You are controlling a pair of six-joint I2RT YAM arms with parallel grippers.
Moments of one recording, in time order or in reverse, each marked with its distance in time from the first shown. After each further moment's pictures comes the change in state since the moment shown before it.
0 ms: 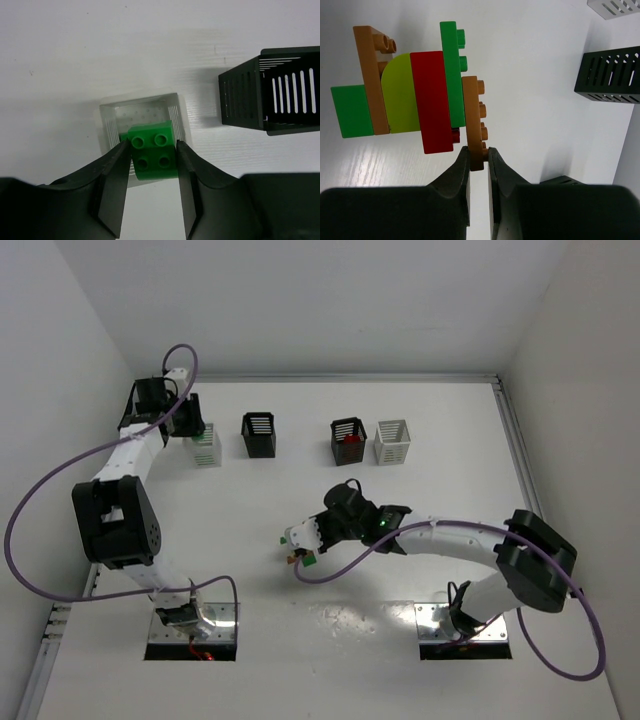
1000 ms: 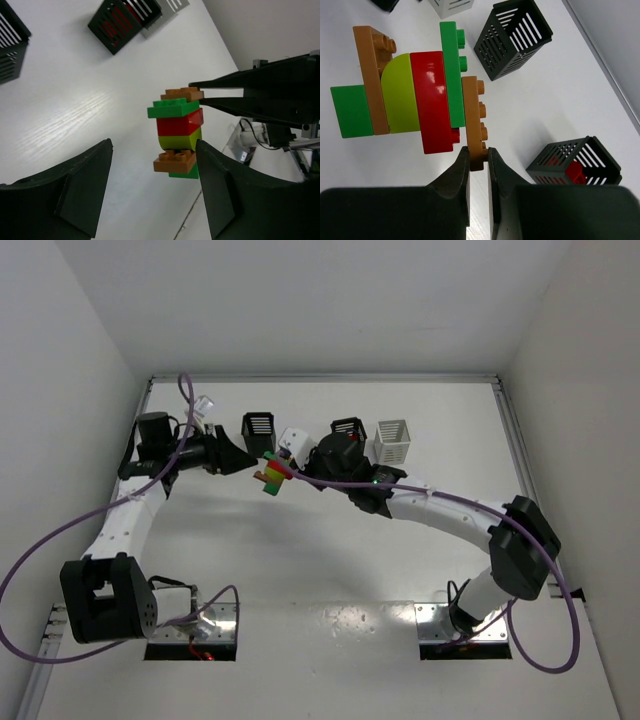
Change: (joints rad) left arm -0.063 -0.436 -0.378 0.086 0.782 -0.259; right arm -0.122 0.107 0.331 0.045 0.195 0.618
